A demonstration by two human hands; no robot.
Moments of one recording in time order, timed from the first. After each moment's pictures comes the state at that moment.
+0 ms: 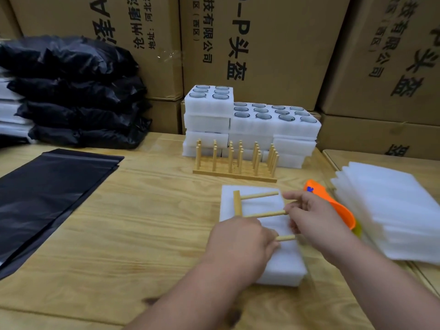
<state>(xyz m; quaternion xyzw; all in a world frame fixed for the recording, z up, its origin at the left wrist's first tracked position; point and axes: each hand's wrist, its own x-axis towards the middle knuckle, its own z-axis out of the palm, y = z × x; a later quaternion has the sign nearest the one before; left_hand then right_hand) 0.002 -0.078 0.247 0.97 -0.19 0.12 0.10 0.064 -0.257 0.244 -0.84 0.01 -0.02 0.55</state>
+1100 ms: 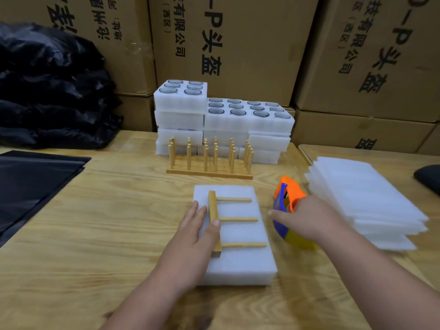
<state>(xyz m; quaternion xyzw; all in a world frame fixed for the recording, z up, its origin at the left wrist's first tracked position) 0.018 -0.051 0.195 0.85 0.00 0.03 0.52 0.092 -0.309 0.244 -0.99 0.09 0.02 0.12</state>
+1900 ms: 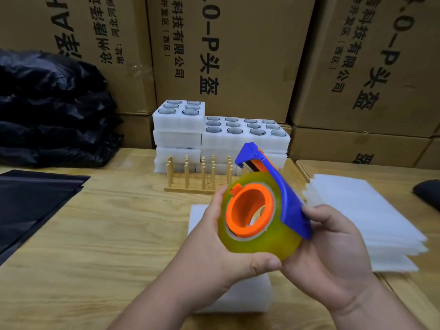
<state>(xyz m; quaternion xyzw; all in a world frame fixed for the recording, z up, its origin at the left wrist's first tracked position) 0.006 -0.085 0.277 0.72 -0.19 0.00 0.67 0.015 -0.271 0.309 -0.32 -0.12 0.22 0.91</state>
